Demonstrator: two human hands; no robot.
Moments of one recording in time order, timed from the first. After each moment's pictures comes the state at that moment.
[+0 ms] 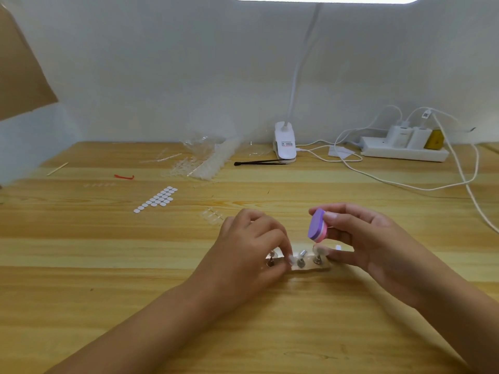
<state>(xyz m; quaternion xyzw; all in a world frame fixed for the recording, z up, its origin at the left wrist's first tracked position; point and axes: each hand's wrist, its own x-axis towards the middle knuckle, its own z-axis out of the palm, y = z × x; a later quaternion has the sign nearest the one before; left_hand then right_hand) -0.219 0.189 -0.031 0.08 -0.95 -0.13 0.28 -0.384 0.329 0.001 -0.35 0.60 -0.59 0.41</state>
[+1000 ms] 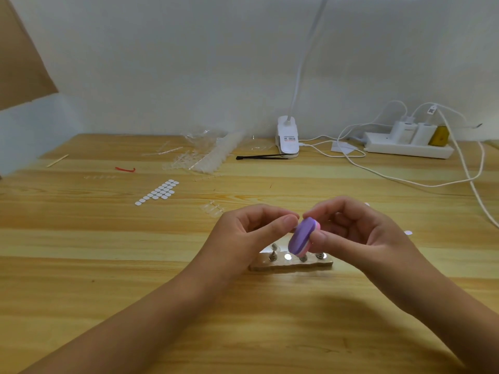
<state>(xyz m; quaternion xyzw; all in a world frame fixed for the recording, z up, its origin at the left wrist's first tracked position) -0.216 0.195 -0.010 0.17 -0.69 -0.66 0.24 -0.358 0.334 0.004 -0.48 0.57 -0.59 0.32</state>
